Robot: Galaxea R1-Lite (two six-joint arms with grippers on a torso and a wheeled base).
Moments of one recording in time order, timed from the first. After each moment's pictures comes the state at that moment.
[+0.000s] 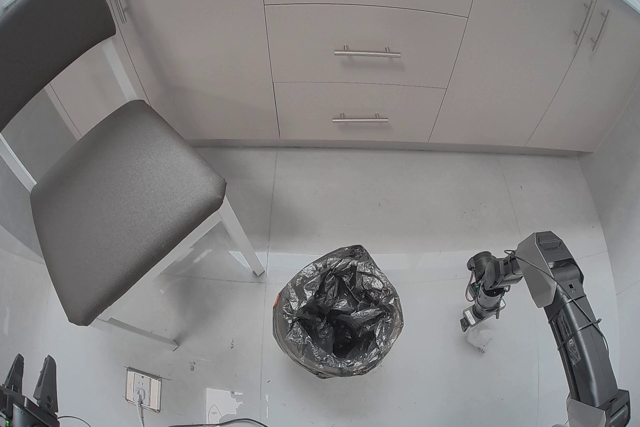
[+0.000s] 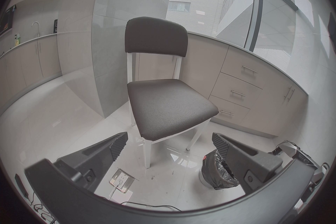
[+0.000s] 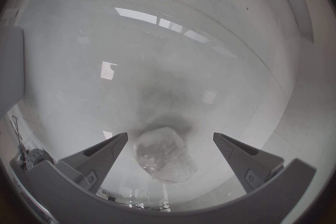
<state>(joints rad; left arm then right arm) 0.00 0.01 -0.13 0.21 0.16 -0.32 -0.03 3.10 -2.00 0.29 -0.29 -0.28</state>
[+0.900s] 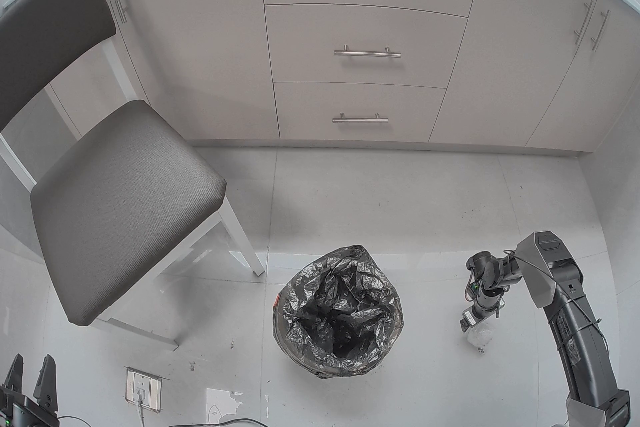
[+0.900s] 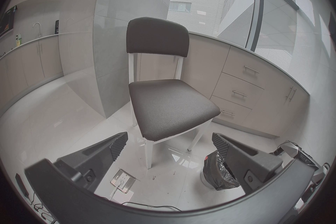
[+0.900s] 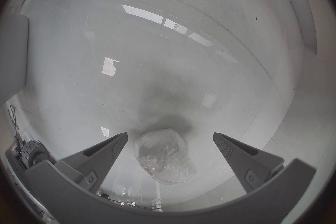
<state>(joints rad) 0.00 0.01 -0.12 0.20 0.17 -0.32 -0.03 3.10 -2.00 0.29 -0.29 -0.34</state>
